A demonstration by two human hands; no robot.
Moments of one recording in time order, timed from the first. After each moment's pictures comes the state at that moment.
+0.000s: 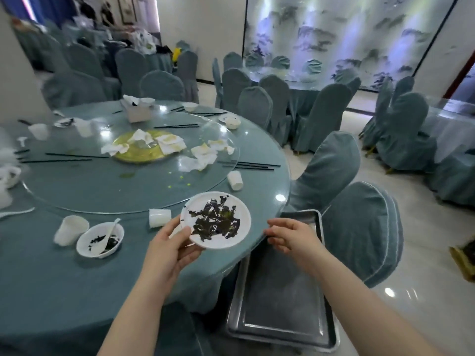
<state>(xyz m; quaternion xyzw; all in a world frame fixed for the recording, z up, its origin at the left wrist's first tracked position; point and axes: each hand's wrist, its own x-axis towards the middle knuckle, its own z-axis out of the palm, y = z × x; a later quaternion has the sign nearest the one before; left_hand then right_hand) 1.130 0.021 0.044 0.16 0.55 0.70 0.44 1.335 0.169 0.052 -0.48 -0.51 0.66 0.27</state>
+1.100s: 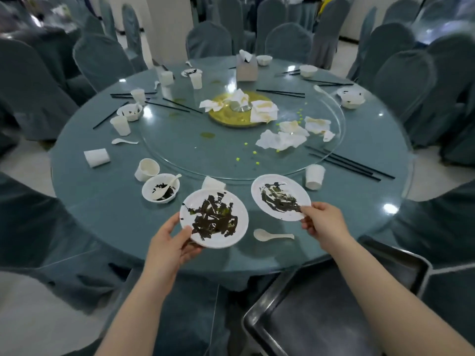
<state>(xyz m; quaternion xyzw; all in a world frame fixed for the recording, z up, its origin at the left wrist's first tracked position) 1.148 0.051 0.006 -0.06 0.65 0.72 0.23 1.230 0.346 -0.027 -0.44 -0.61 0.65 0.12</state>
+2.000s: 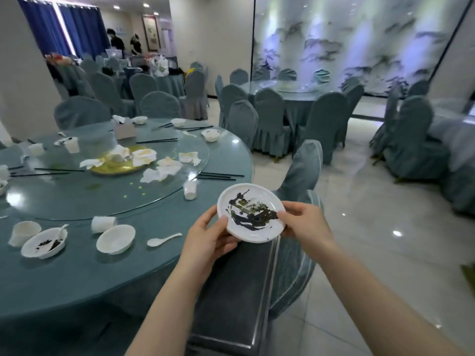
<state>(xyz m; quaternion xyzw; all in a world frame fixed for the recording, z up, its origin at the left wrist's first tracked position) 1.418 0.173 0.089 0.24 0.54 0.68 0.43 1.576 0.298 0.112 -0.40 -0.60 0.60 0.35</state>
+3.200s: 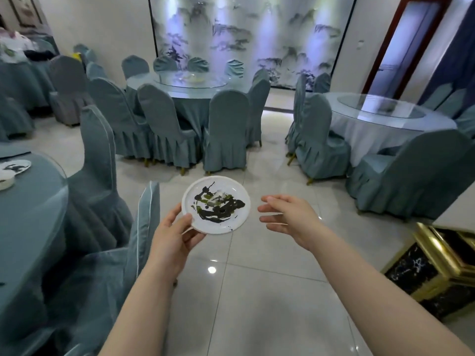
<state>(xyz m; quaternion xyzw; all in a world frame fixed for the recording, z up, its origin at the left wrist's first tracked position) 1.646 0.868 0.065 0.19 0.47 0.70 0.50 1.865 0.959 0.115 -0.51 -0.52 0.60 0.33</state>
